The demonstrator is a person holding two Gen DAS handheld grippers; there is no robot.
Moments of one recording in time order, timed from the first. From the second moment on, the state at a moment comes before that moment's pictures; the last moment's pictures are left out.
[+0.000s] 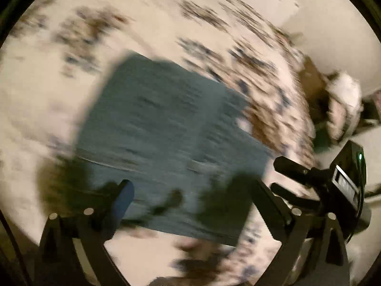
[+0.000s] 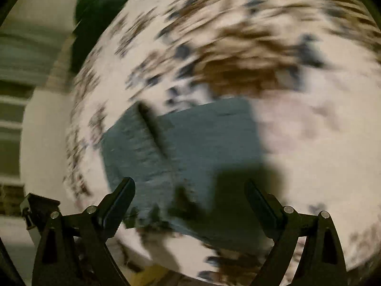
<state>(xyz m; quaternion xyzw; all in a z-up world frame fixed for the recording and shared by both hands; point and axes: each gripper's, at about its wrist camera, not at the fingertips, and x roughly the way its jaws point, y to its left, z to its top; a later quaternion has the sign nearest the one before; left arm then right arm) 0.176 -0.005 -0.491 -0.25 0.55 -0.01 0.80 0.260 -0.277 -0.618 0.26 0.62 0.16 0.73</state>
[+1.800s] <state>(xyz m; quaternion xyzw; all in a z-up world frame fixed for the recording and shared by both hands) 0.372 0.003 -0.596 -0.26 0.64 -0.08 0.72 0.269 -0.402 -0.668 0.34 0.67 0.09 0.66</state>
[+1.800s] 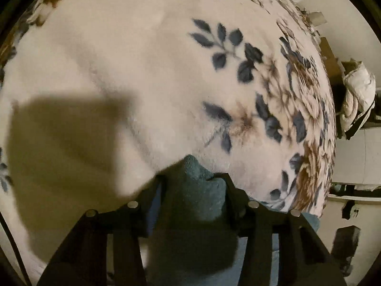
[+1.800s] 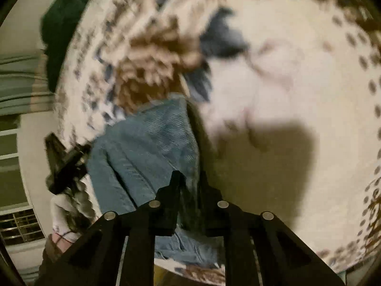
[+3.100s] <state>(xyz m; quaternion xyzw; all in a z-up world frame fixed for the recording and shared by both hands) 0.267 0.026 -0.573 -0.31 0.63 -0.16 0.70 0.104 -0.361 -0.741 0.53 0.62 0.12 0.57</state>
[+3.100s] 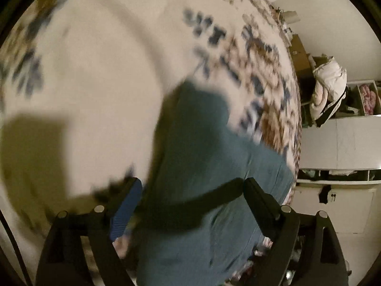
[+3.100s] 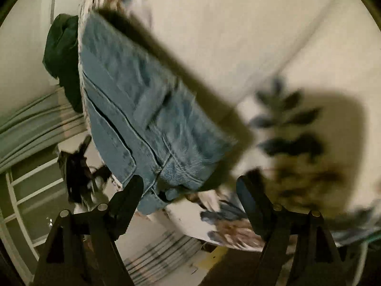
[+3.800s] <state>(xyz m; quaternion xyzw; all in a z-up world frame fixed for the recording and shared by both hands) 0.233 0.009 -0.603 -0.33 0.61 -0.22 0.68 0.095 -0.302 -0.737 0.56 0.53 0.08 0.63</state>
